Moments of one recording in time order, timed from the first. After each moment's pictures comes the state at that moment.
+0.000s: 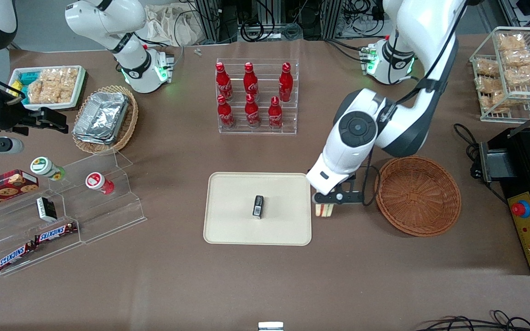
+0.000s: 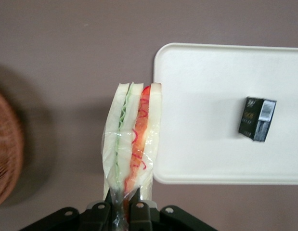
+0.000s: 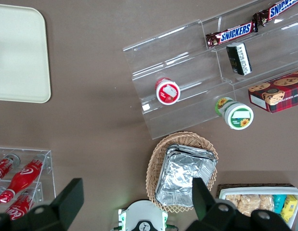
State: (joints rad) arm -0.37 0.46 -0.21 -1.60 0.08 2.08 -0.58
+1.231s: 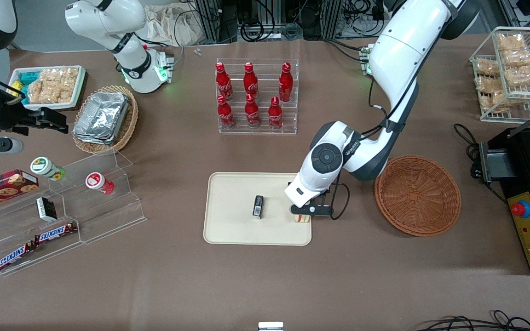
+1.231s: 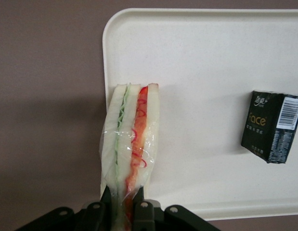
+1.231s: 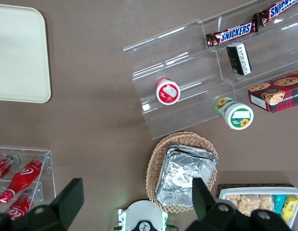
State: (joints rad) arm -0.42 0.67 -0.22 -1.57 0.08 2.24 -0.58
